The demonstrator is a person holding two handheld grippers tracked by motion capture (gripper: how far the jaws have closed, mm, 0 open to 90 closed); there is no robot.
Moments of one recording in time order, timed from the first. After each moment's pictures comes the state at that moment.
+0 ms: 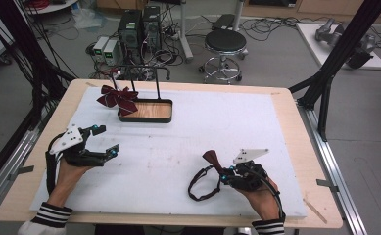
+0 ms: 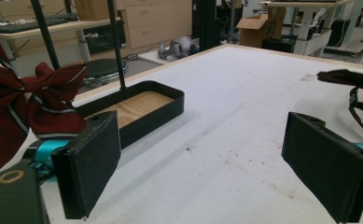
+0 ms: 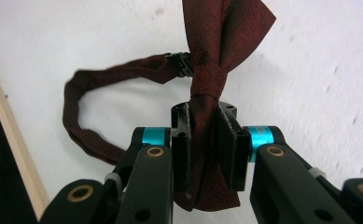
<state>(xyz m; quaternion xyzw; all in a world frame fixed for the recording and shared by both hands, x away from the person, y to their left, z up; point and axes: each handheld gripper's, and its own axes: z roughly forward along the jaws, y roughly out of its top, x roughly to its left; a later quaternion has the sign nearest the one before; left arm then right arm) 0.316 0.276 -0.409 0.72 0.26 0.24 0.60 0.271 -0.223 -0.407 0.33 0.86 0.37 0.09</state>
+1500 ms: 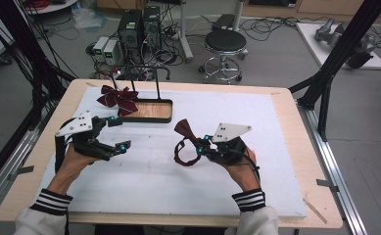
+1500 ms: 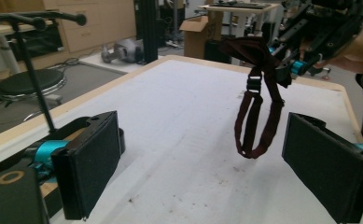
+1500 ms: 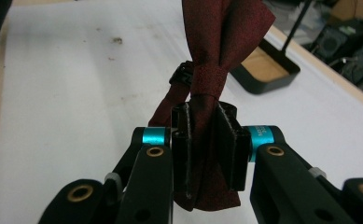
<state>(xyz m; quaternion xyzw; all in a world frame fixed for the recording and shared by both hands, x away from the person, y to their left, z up) 0.332 0.237 -0.362 0.75 0.18 0.14 0.62 0.314 -0.164 -0.350 0.17 0.85 0.47 0.17</state>
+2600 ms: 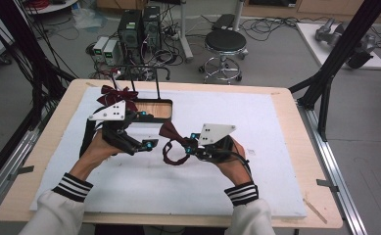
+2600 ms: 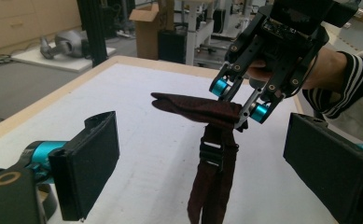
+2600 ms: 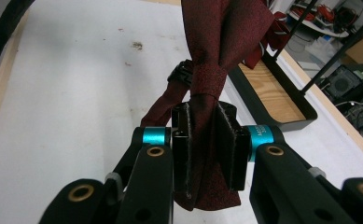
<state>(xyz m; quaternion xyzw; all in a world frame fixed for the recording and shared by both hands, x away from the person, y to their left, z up) 0.352 0.166 -0.337 0.78 0.12 0.06 0.61 0.319 -0.135 -0.347 0.06 0.86 0.46 0.19</state>
